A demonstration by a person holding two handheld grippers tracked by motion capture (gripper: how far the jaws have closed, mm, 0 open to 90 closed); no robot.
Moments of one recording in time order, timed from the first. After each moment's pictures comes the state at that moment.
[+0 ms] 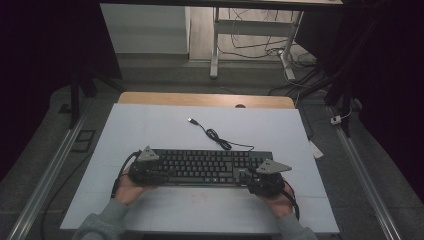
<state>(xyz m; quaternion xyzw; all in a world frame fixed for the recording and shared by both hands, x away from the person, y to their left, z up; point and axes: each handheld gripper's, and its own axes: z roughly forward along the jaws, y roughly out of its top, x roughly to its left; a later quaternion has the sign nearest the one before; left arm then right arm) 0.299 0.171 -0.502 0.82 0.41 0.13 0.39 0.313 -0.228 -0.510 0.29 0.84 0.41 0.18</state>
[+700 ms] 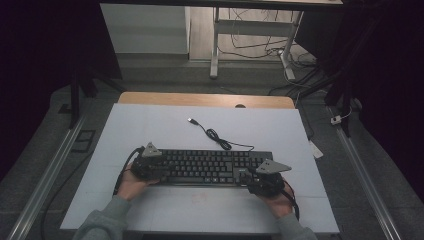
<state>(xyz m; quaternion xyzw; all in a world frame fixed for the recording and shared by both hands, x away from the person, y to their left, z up) 0.317 0.167 -0.507 0.82 0.41 0.15 0.37 0.313 -0.228 -0.510 0.29 0.84 0.41 0.18</state>
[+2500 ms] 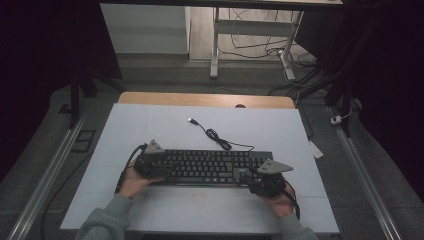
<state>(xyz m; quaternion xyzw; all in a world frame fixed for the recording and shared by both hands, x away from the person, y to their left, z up) 0.317 0.164 -0.498 0.82 0.41 0.13 0.38 0.313 -0.230 -0.509 0.30 0.84 0.42 0.18</state>
